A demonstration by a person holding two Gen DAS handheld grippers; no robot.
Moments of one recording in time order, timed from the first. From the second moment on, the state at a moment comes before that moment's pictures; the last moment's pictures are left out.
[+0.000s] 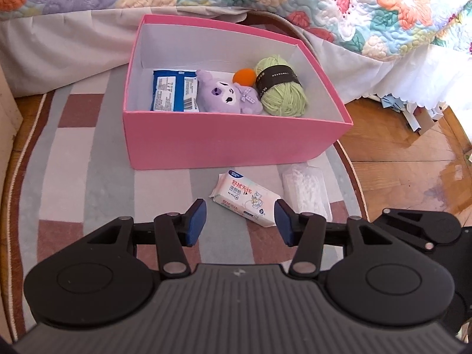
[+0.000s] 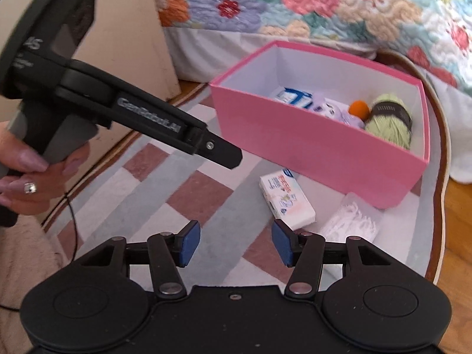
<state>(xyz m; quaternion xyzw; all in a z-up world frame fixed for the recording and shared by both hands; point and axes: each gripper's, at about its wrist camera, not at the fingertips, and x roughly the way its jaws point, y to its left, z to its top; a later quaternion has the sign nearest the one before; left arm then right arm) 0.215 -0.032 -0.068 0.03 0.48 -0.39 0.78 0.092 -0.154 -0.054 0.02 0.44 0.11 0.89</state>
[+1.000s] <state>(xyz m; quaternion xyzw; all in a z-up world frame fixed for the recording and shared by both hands) 0.250 -0.045 -0.122 0.02 0.48 -0.38 0.79 0.118 -0.162 -0.117 0.08 0.47 0.04 0.88</state>
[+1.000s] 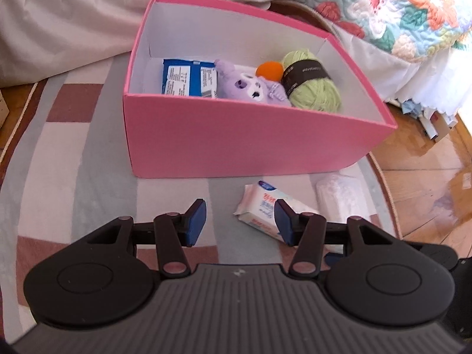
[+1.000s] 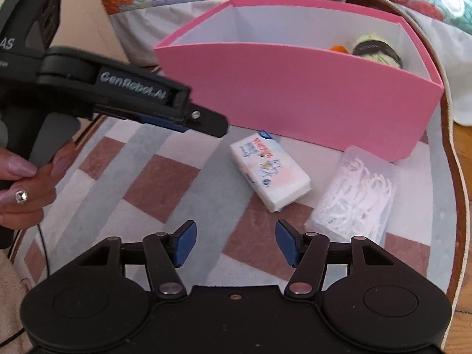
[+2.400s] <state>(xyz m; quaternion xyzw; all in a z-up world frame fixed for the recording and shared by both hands) 0.240 -0.032 -0.159 -0.07 0.61 -0.38 0.70 0.122 -0.167 -0.132 0.08 0.44 0.04 0.89</state>
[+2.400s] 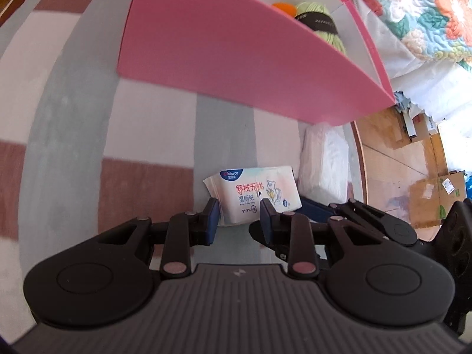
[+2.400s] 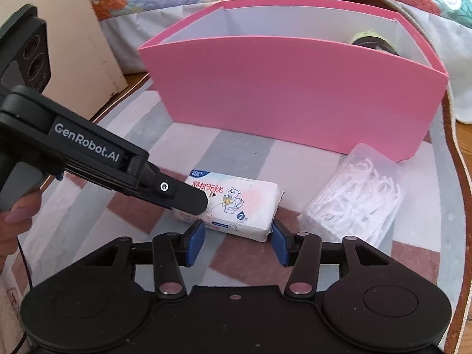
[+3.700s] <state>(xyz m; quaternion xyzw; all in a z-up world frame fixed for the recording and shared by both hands) 0.213 -0.035 -0.122 -0.04 0.57 -0.37 0.73 0.120 -0.129 -0.113 -0.02 0.43 0.03 0.90</state>
